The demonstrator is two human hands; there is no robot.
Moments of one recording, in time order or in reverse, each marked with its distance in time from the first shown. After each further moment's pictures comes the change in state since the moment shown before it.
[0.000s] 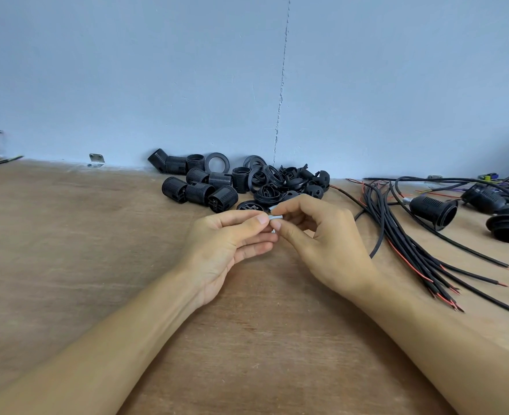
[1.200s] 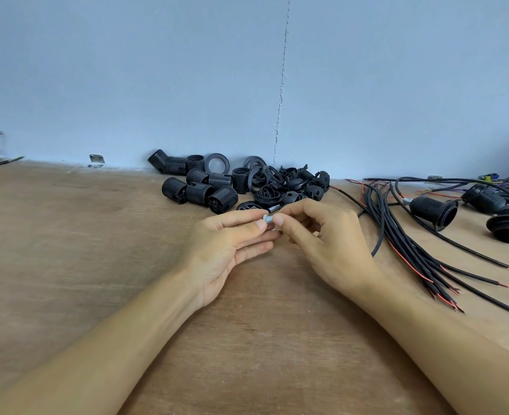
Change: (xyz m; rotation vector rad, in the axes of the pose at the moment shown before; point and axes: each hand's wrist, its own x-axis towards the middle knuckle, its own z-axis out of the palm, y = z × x) left_hand 0.002 -0.002 -0.003 -0.030 -0.043 -0.027; right_hand 0.000 0.000 -0.003 -0.055 0.022 -0.029
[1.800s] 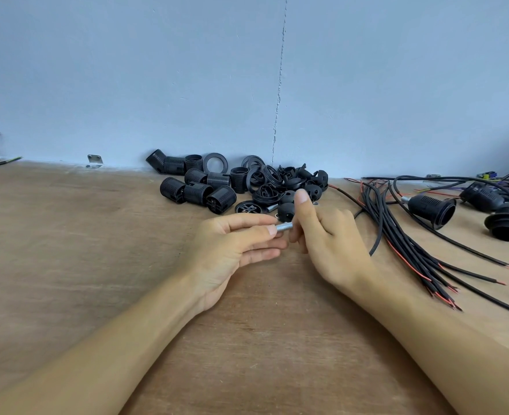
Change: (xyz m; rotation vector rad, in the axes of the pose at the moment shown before) left_hand -0.004 -0.003 0.004 0.102 -0.069 0.045; right_hand 0.001 0.009 0.001 -0.083 -0.021 0.177
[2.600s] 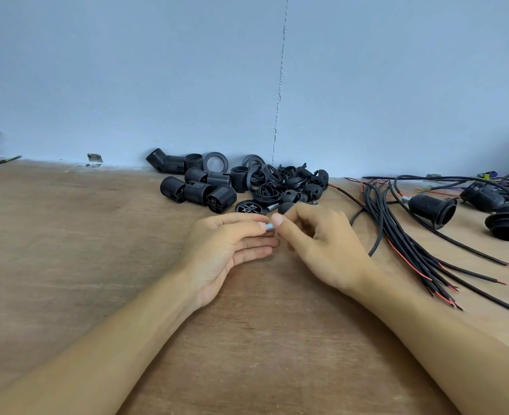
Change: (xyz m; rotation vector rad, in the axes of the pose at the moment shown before) left_hand 0.001 0.004 -0.001 -0.011 0.109 -0.063; right_hand 0.000 0.000 0.002 0.021 -0.098 -0.066
